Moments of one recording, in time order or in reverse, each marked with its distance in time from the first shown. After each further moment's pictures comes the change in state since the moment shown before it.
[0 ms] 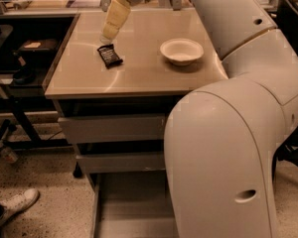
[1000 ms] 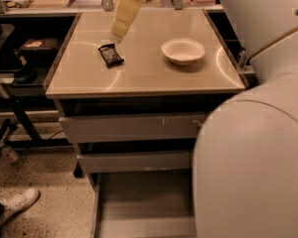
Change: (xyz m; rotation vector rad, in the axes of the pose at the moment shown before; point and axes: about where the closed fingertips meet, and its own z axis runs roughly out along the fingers) arm 0.013 0.029 -0.045 0.027 0.041 -0.038
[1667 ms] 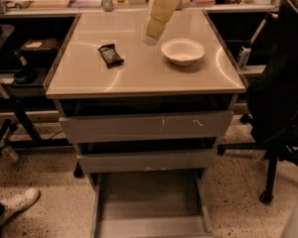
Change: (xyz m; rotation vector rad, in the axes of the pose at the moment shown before) arm 0.049 0.040 -0.076 0.097 0.092 -0.026
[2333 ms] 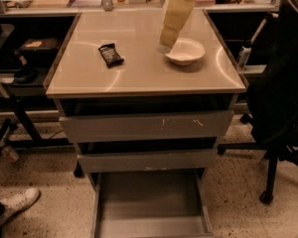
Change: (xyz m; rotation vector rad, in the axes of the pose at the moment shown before) arm 0.035 0.012 -0.004 -0.018 0.086 0.033
